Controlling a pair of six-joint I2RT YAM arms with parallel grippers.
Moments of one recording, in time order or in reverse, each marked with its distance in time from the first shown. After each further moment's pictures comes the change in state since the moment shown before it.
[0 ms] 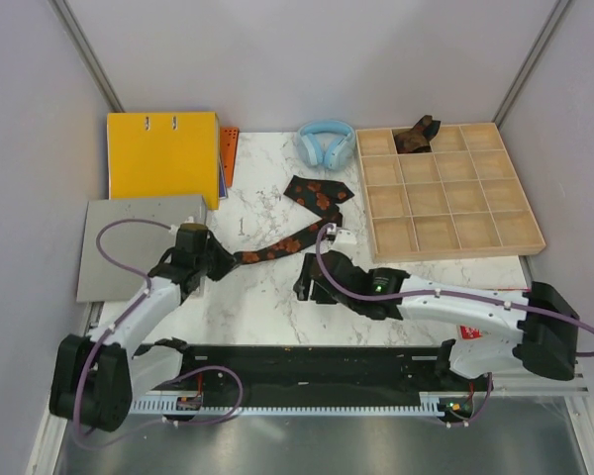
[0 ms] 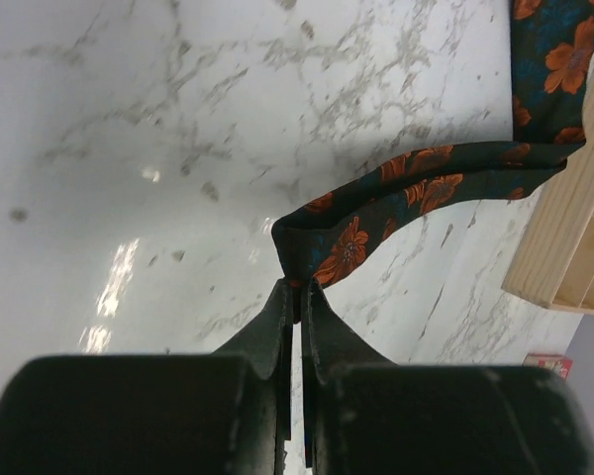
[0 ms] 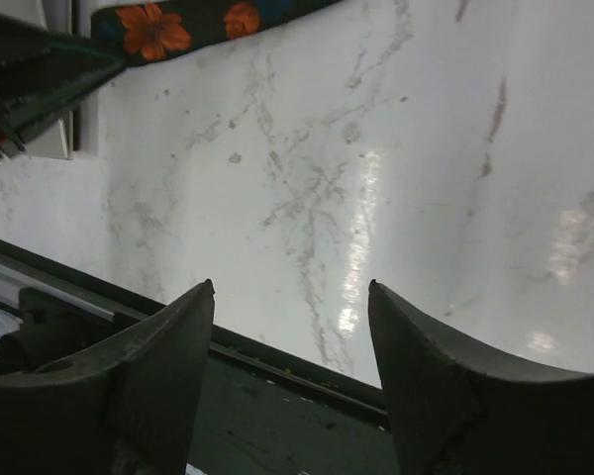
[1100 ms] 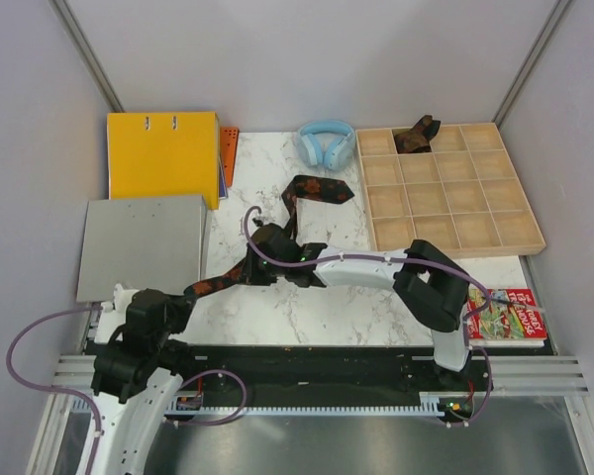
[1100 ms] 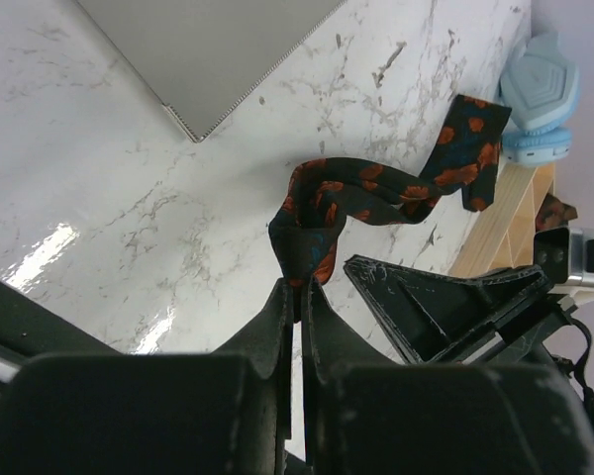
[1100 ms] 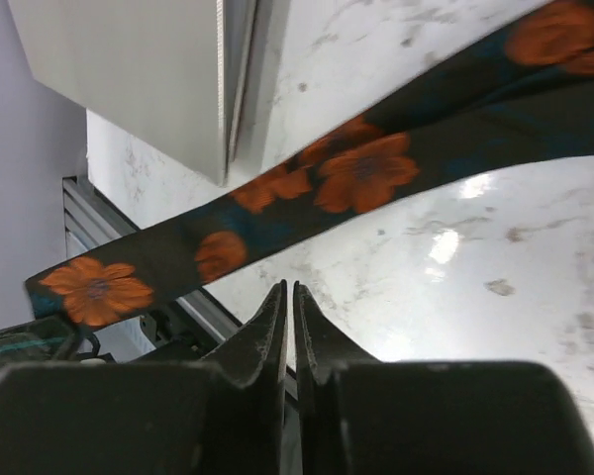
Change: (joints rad) left arm -0.013 -1.009 -0.008 -0.895 -0.333 -0.410; right arm -0.064 0.684 0.459 0.359 -0.423 -0.034
